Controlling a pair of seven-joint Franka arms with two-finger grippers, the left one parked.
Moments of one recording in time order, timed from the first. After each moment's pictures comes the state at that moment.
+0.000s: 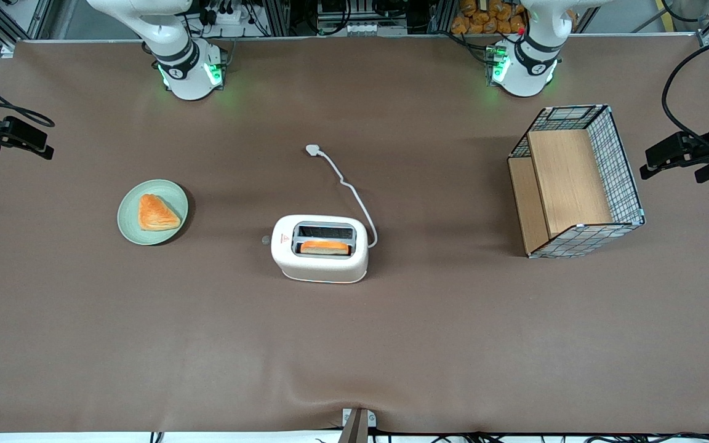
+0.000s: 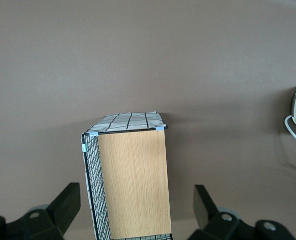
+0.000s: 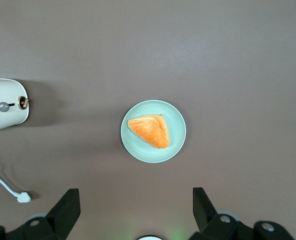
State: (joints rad) arm -0.02 -0.03 -0.04 -1.58 0.00 1.47 0.01
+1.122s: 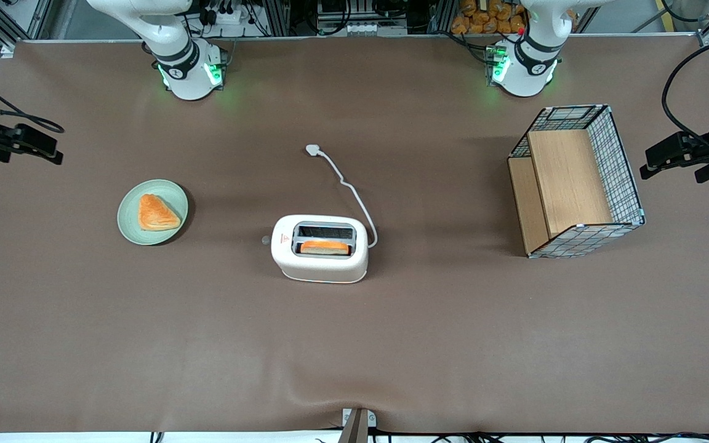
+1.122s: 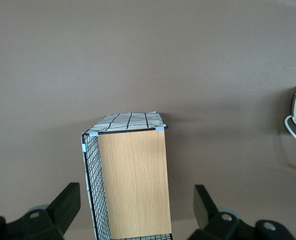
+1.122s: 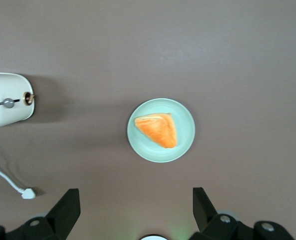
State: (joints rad) arm -0.01 0.01 -0.02 -1.58 0.04 1.48 0.01
